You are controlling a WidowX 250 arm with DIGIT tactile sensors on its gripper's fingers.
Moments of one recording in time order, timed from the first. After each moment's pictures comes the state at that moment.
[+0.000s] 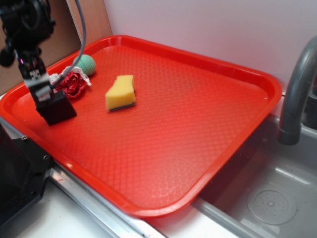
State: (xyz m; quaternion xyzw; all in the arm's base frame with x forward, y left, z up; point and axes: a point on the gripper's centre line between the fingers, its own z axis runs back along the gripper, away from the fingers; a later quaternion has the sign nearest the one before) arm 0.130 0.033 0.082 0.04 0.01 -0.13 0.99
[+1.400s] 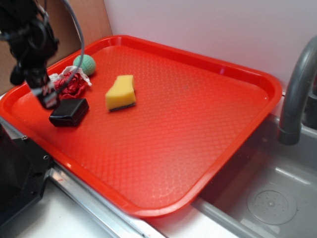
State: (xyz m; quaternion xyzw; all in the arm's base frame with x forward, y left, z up) arm 0.138 0.027 0.088 0.02 -0.07 -0.07 0.99
